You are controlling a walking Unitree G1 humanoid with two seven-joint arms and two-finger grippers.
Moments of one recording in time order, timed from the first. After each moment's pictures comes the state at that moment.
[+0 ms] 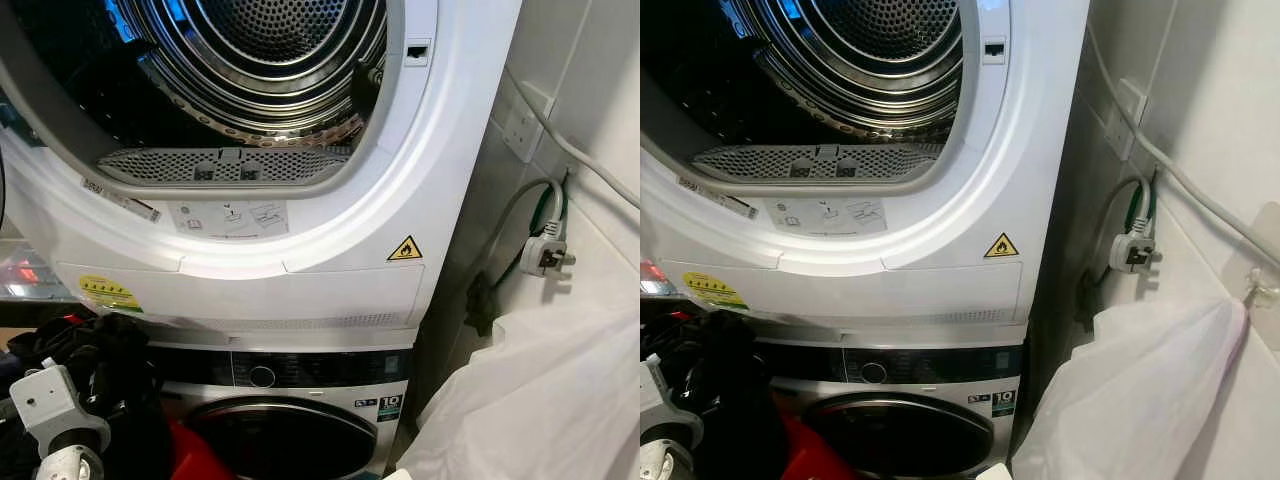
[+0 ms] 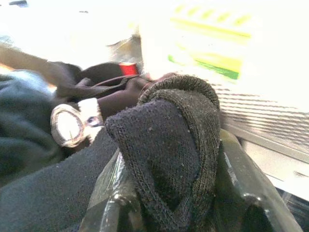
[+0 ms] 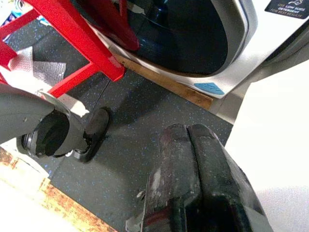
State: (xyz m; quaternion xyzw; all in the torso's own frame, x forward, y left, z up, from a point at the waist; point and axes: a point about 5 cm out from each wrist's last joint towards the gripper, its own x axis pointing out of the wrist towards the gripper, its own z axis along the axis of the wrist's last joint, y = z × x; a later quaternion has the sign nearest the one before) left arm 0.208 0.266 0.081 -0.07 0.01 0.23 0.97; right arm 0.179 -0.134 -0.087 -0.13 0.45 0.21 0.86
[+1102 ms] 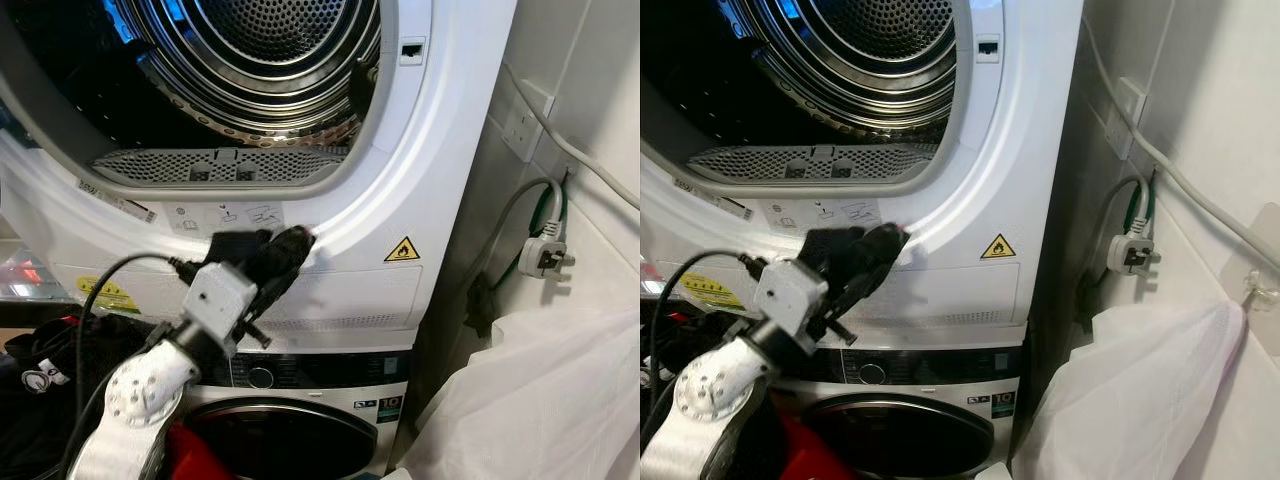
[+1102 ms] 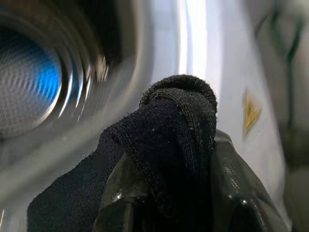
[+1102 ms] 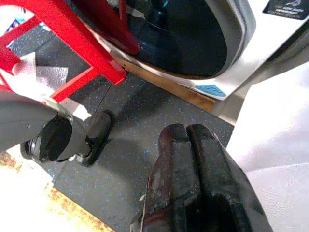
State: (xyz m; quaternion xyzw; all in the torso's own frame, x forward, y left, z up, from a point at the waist) left arm 0.259 0.121 0.238 0.17 -0.25 -0.30 0.91; right arm 0.182 -0.132 -0.086 -0.12 0.45 0.20 0.86
